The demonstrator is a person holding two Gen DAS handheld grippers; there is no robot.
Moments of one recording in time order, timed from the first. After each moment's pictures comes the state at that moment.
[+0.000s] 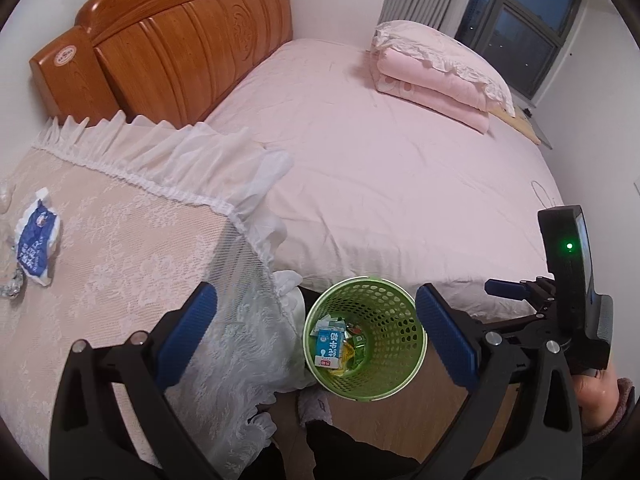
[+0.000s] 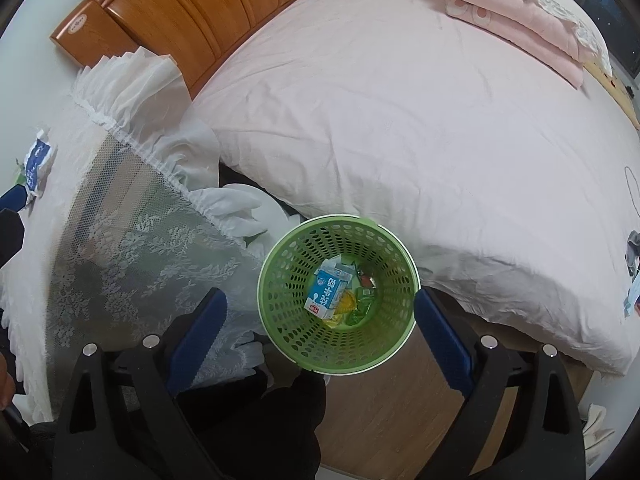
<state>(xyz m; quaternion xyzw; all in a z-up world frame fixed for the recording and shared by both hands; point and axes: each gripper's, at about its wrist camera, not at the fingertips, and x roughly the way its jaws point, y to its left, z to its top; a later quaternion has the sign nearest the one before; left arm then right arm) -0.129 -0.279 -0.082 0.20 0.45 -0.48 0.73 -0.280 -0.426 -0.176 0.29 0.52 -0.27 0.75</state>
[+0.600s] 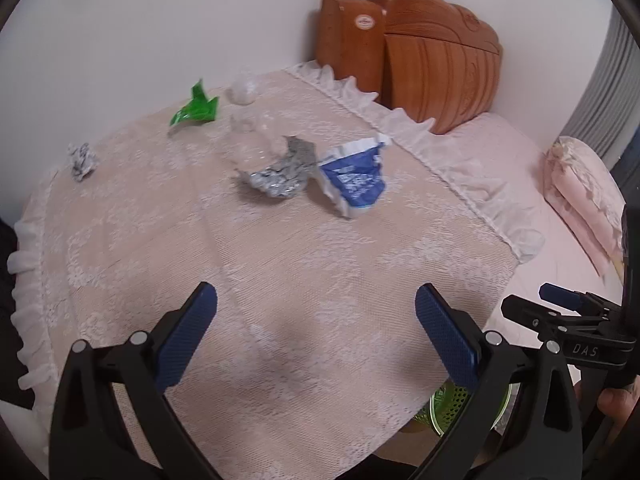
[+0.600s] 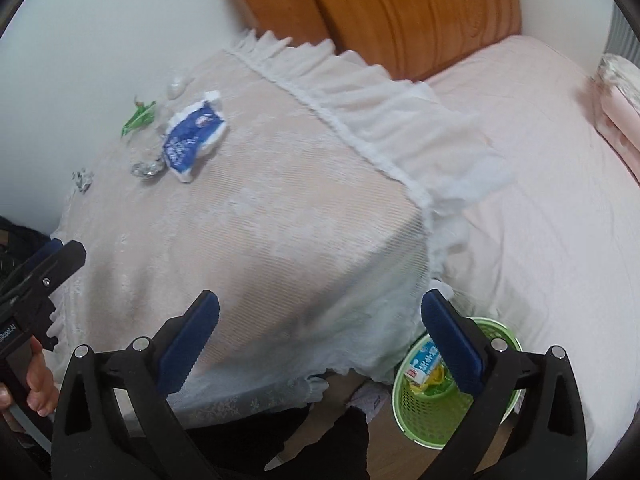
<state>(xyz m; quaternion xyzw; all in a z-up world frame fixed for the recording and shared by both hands) 0.003 -0.050 -0.072 0.05 0.47 -0.19 0.86 -0.080 -0.289 -0.121 0.18 0.51 -0.07 0.84</state>
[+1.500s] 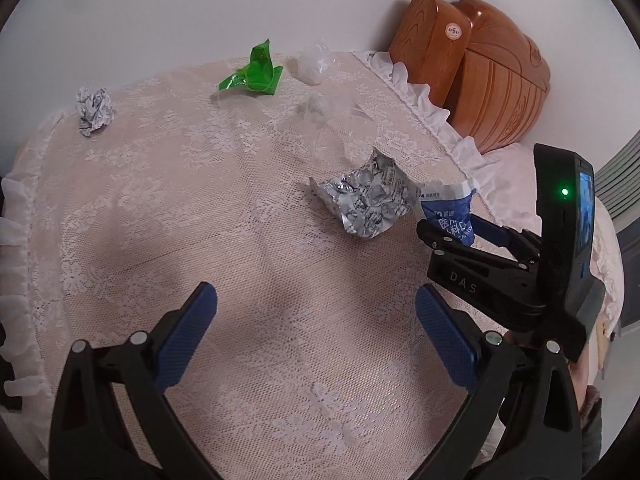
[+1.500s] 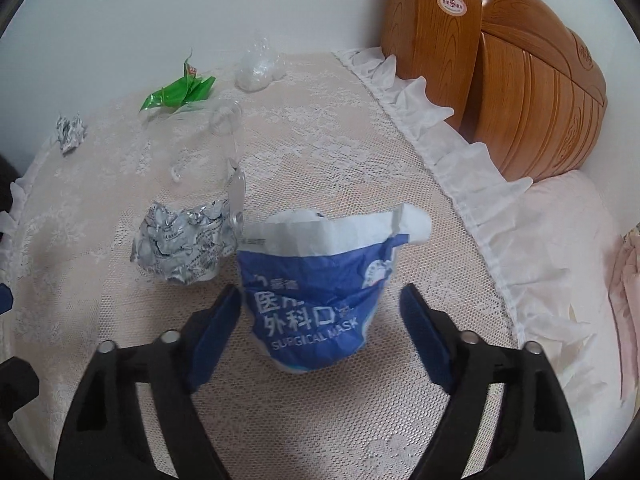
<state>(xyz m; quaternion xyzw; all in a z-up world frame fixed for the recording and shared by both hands) 0.094 -0.013 -0.095 -0.03 0.53 -0.16 0.83 0.112 -0.209 -0.148 0.01 0.50 -0.02 0.87</state>
